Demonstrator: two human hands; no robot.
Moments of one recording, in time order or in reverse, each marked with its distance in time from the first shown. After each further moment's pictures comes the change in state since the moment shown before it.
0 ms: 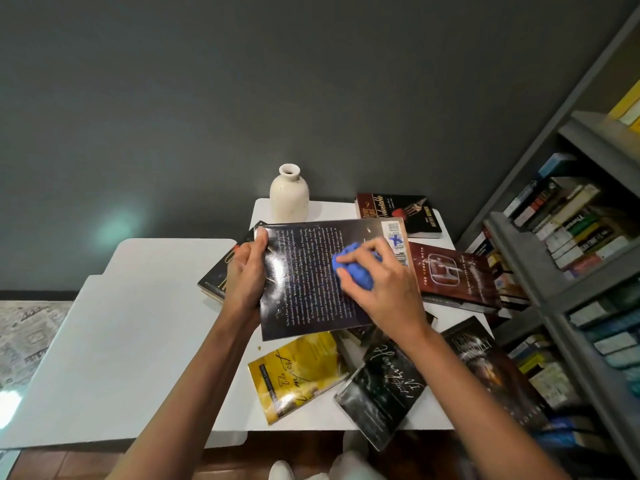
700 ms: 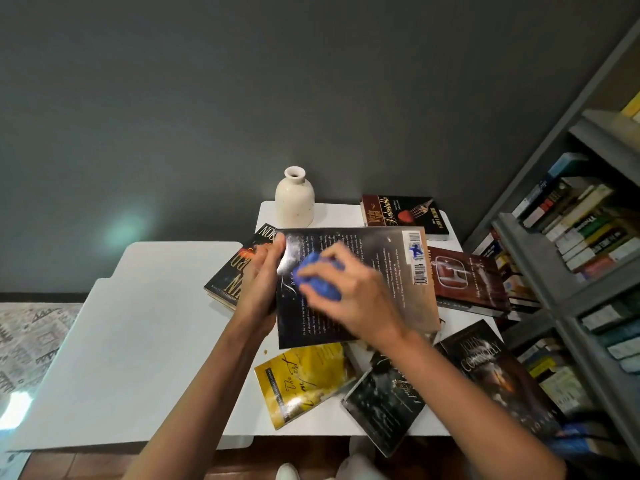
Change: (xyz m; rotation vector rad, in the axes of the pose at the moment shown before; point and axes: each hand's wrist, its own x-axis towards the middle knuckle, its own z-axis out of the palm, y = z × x) left_hand -0.004 0.000 0.004 -0.138 -0.152 -0.029; right_hand 0.014 -0.030 0.019 0.133 -0.124 -0.171
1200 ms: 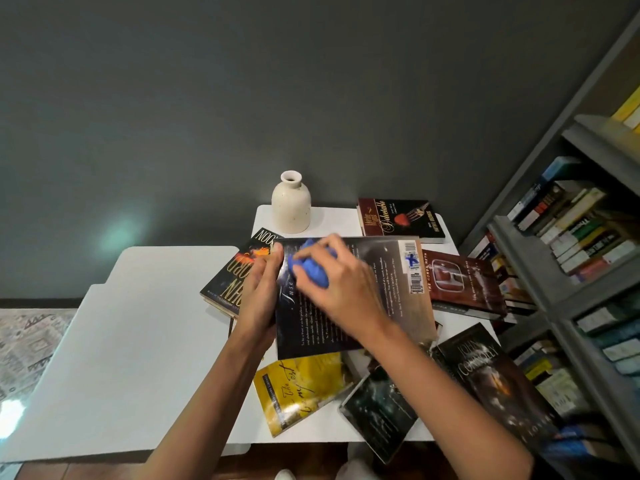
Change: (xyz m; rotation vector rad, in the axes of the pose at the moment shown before) left_hand -0.002 -0.011 0.001 -0.015 -0.043 0.070; right_hand 0.019 -0.002 0.012 -0.087 0.083 0.124
